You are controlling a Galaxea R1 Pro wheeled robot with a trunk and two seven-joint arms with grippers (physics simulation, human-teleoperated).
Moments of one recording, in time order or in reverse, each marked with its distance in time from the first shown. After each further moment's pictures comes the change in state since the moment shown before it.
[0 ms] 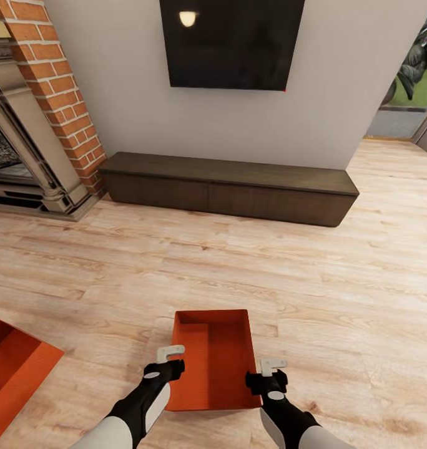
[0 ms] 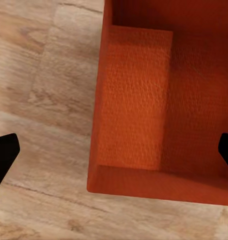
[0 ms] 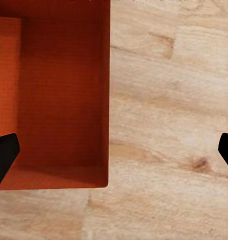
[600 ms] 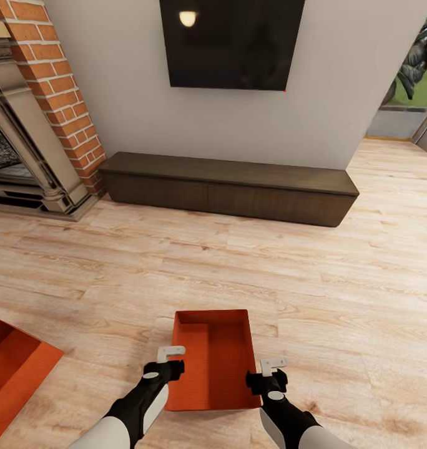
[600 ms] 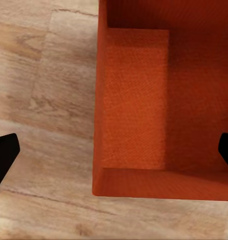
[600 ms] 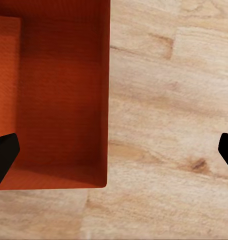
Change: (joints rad) left arm 0.000 0.015 -0.033 -0.001 -0.025 0.007 -0.024; right arm 0.000 0.000 0.003 0.000 0.005 0.001 -0.003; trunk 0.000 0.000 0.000
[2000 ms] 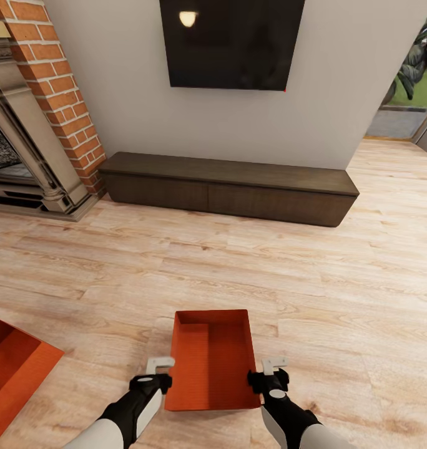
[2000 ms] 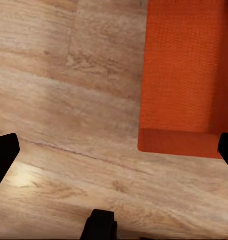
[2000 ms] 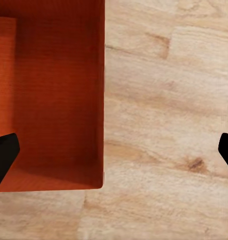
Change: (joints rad) left arm 0.000 0.029 0.008 0.046 0.009 0.117 0.096; right arm -0.005 -0.007 -0.004 -0.002 -0.006 0.008 0.000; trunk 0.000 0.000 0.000
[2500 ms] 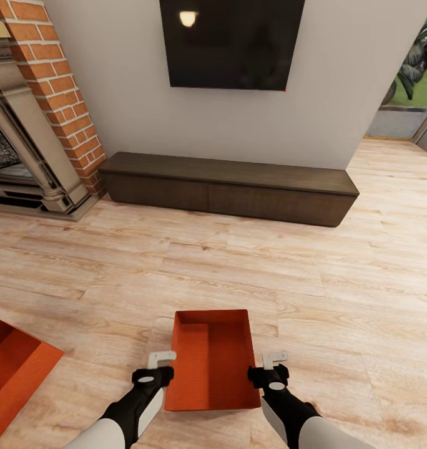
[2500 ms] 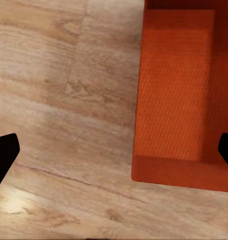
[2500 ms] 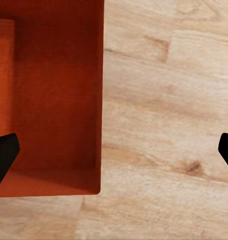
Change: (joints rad) left arm -0.001 -0.006 -0.006 -0.007 -0.008 -0.107 0.000; right arm -0.026 -0.003 0.001 -0.002 0.001 0.038 0.004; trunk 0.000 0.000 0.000
